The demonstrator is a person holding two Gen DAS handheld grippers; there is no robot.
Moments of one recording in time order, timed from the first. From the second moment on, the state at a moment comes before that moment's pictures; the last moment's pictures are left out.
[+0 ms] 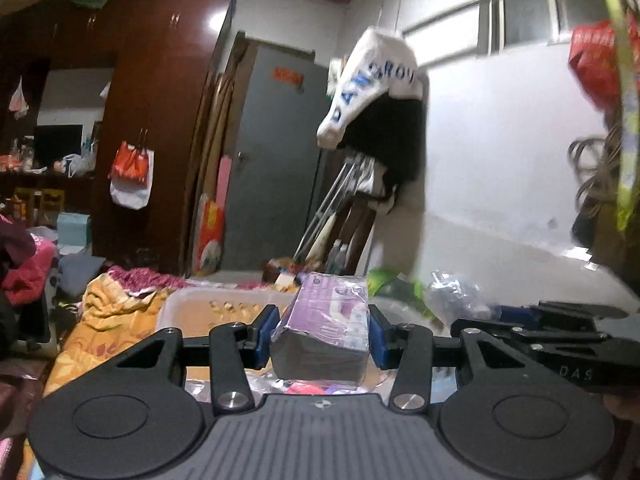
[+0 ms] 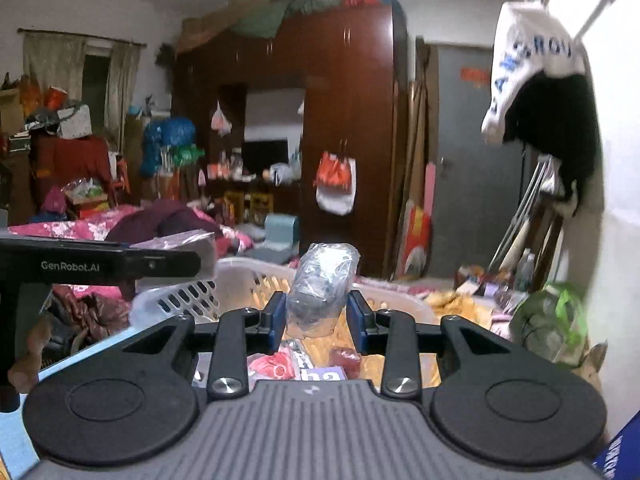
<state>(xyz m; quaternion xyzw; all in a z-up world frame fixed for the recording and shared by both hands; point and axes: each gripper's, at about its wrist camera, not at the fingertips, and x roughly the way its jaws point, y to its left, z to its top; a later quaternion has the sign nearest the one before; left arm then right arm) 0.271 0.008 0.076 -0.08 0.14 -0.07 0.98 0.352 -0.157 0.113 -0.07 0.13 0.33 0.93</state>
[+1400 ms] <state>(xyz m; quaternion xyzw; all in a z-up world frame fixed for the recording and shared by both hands) 0.190 -0.013 -0.029 -0.04 0.17 -0.04 0.98 0.260 -0.201 -0.008 -0.01 0.19 0.34 0.92</state>
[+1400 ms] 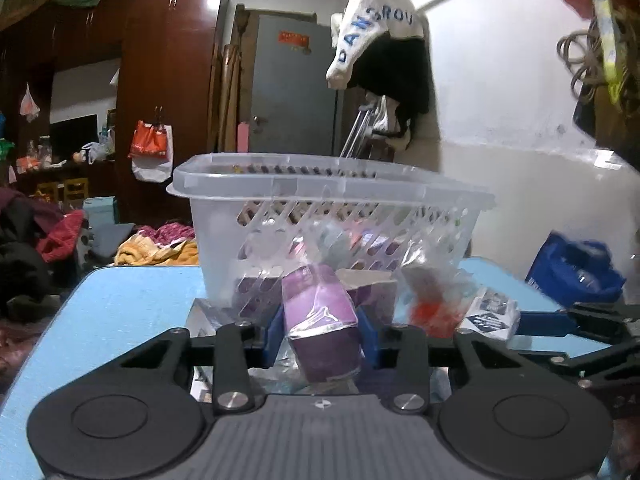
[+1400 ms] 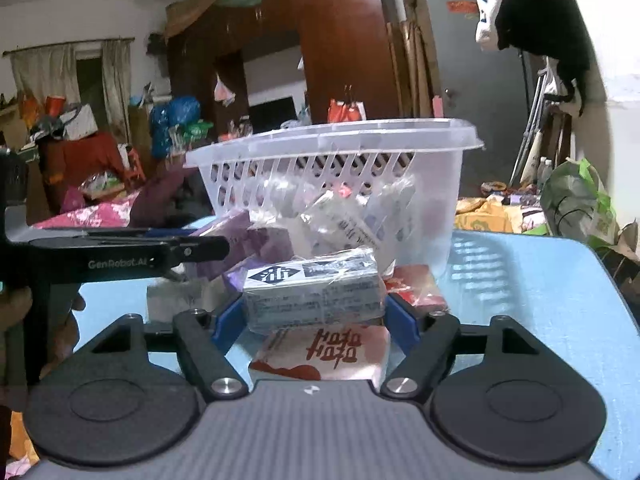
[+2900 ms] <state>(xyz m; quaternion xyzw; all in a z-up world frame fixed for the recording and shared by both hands) 0.148 -0.030 0.030 0.01 -0.02 -0.11 0.99 0.232 -0.211 0.030 0.02 -0.01 0.32 0.95</state>
